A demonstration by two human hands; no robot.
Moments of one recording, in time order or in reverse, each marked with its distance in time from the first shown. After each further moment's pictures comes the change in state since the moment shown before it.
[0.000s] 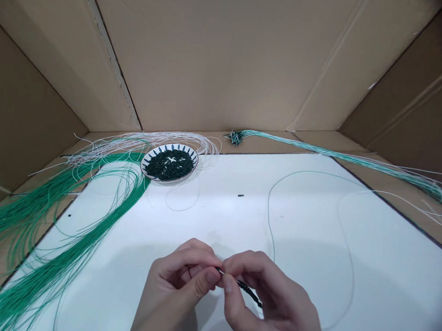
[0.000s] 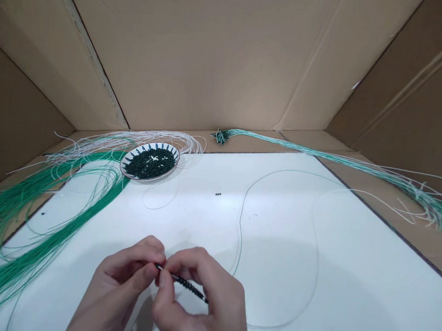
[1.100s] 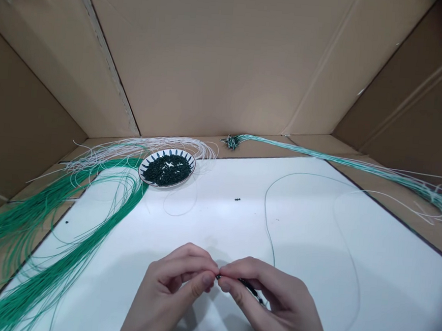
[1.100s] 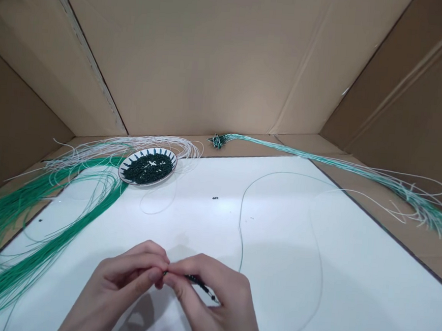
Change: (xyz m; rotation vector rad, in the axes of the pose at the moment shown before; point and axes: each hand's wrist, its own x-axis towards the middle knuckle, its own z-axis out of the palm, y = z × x) left_hand -0.002 0.014 -0.010 0.468 -0.043 -0.060; right_hand 0.011 0.016 -0.019 0.104 -0.142 0.044
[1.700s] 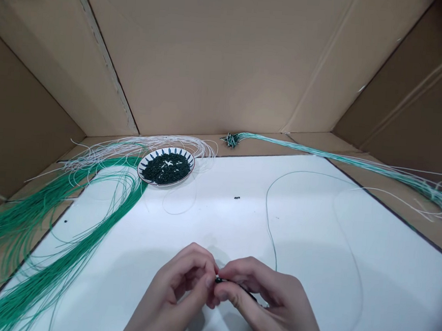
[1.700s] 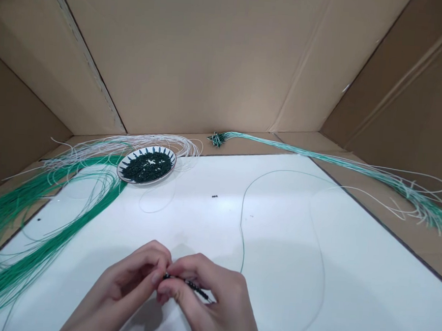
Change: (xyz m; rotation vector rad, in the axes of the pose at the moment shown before) left_hand -0.003 0.004 0.007 -0.071 -0.086 -0.050; right_hand -0.002 0.007 -0.002 0.079 -0.124 0.100
